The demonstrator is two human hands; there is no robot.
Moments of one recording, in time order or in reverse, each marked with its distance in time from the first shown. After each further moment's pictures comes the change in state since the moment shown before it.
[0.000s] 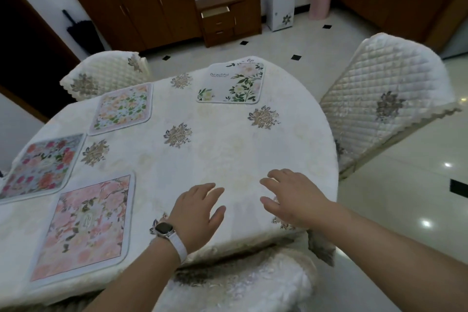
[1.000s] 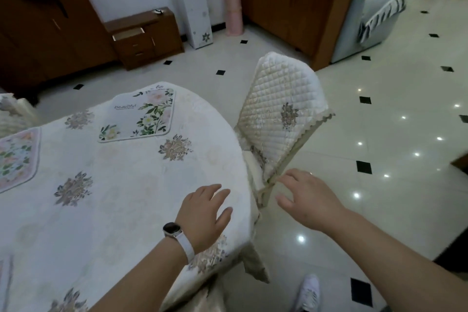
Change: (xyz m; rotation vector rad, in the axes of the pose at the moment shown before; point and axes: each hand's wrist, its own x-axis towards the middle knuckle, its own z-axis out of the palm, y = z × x) left_hand 0.152 0.189 0.045 -0.075 -0.055 0.311; right_hand -0.114 0.195 -0.056 0.123 0.121 0.493
